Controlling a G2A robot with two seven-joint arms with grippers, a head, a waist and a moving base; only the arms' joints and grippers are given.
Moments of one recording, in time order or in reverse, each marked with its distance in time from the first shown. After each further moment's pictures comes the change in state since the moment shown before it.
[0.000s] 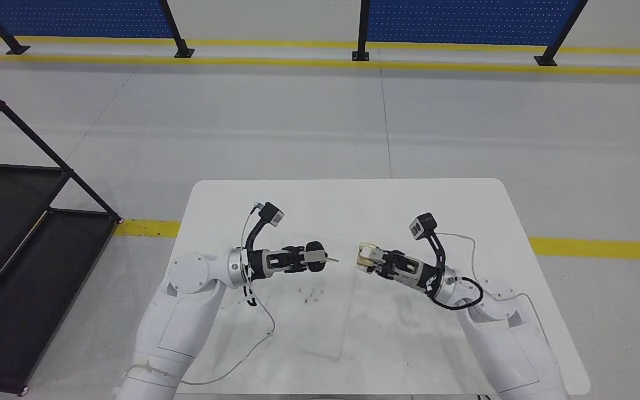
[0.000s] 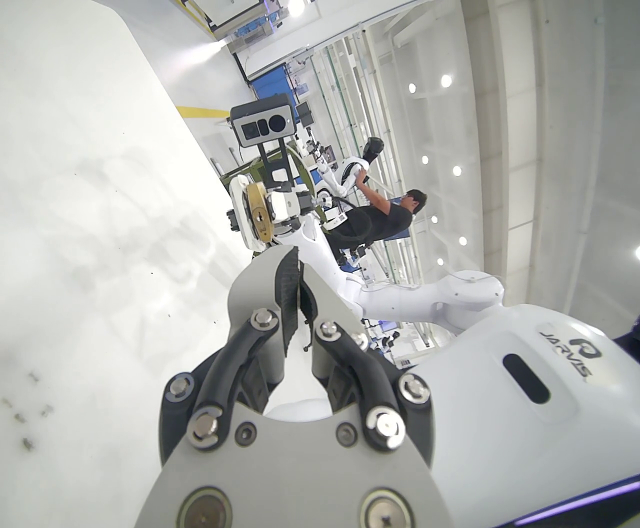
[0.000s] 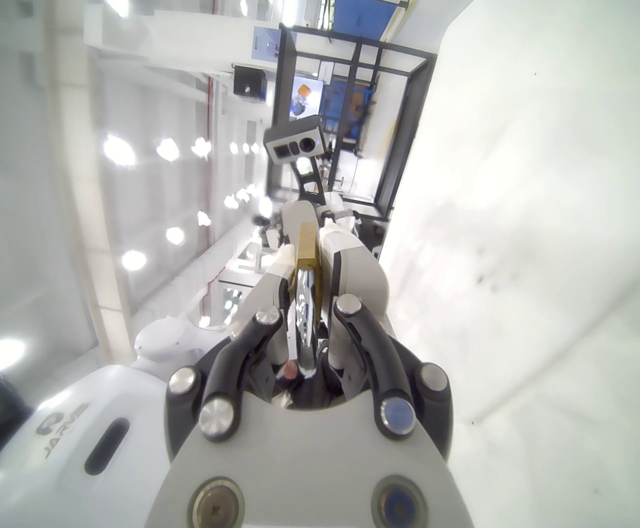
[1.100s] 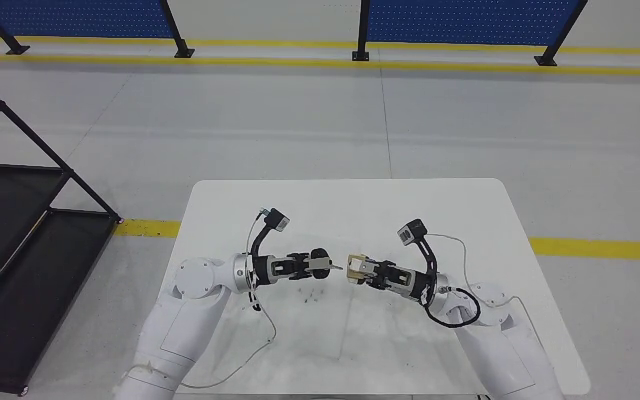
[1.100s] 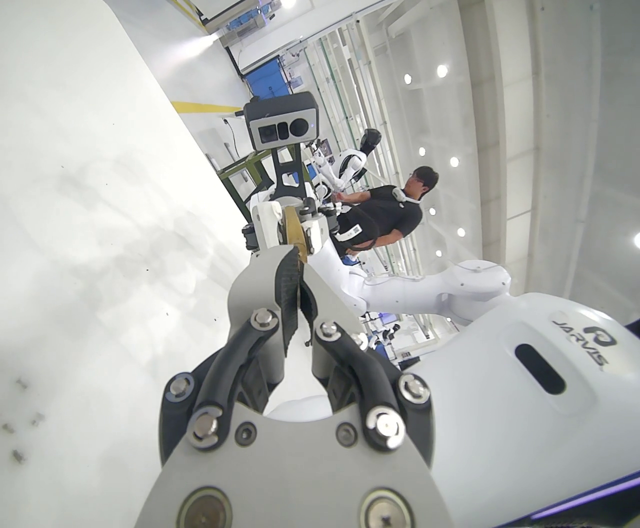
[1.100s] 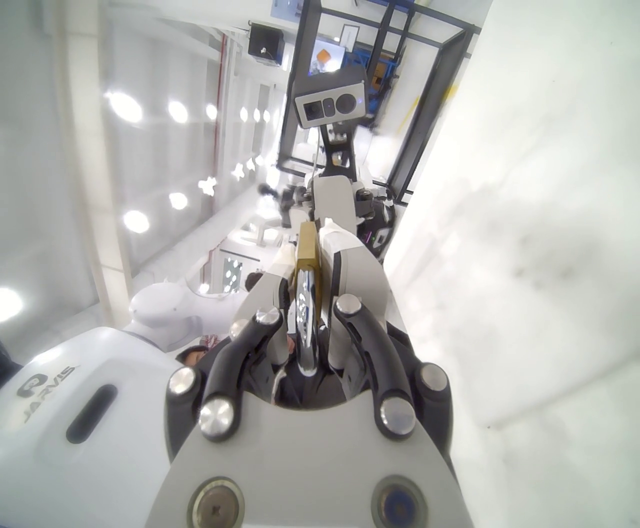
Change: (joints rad) left arm -0.001 0.036 0.071 0.024 -0.033 -0.072 0.028; right arm 0.004 0.010 -0.061 -0.012 0.045 -0.096 0.040
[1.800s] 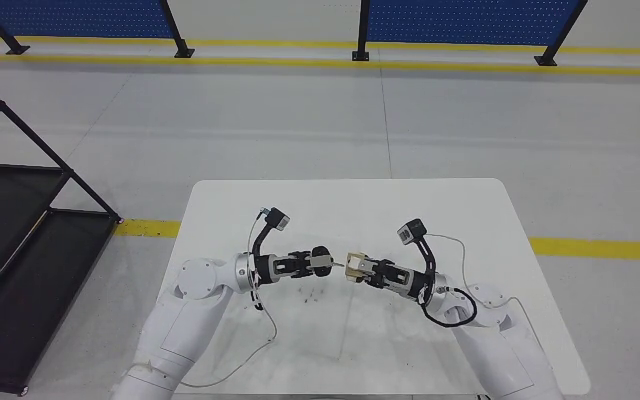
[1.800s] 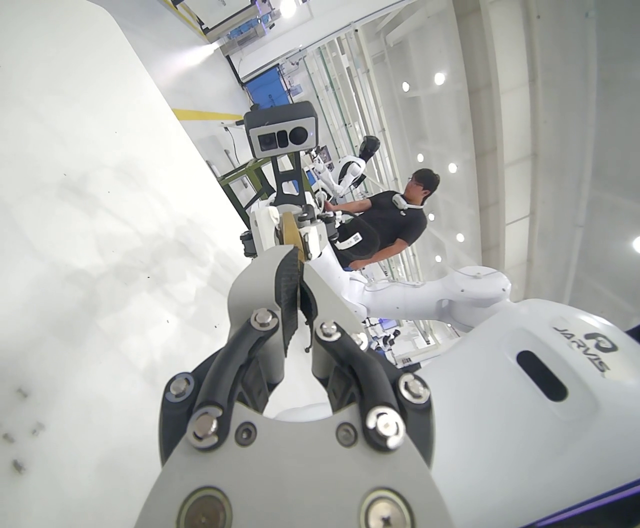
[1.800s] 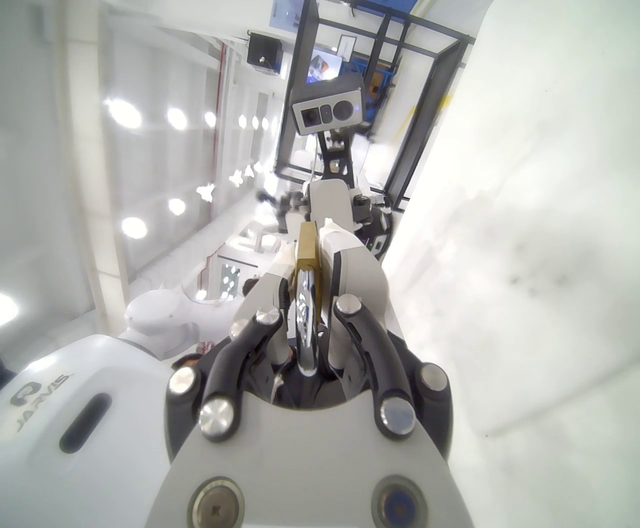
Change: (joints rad) left arm -0.007 0.018 0.034 0.004 -0.003 -0.013 0.059; right arm 0.001 0.005 -0.017 -0.002 -0.007 -0.006 -0.047
